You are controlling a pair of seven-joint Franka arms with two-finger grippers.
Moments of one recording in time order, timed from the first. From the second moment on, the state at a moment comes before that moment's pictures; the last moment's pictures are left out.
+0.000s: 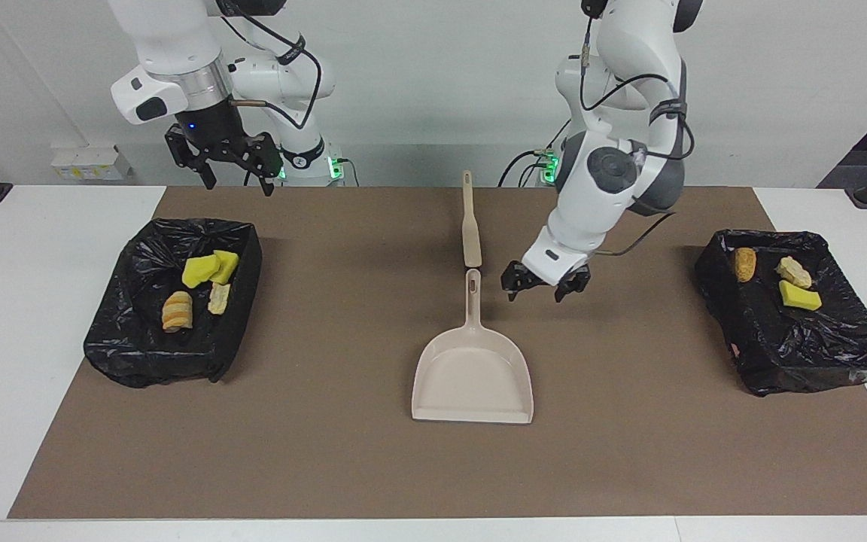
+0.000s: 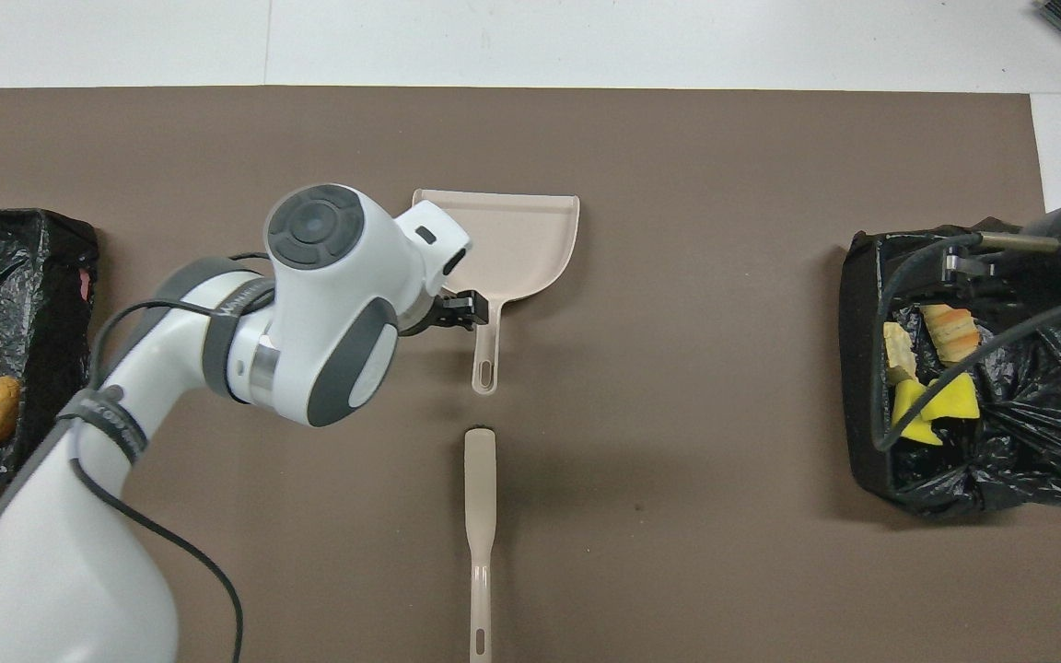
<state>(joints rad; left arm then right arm) -0.36 0.21 -0.02 -1.73 -0.13 1.97 -0.30 0.04 0.01 0.08 -1.48 0.00 1.50 0.29</state>
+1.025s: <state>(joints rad) -0.02 -0.06 -0.01 -1.64 -0.01 1.61 0.02 0.04 0.01 0.08 -1.48 0.00 1.50 0.29</state>
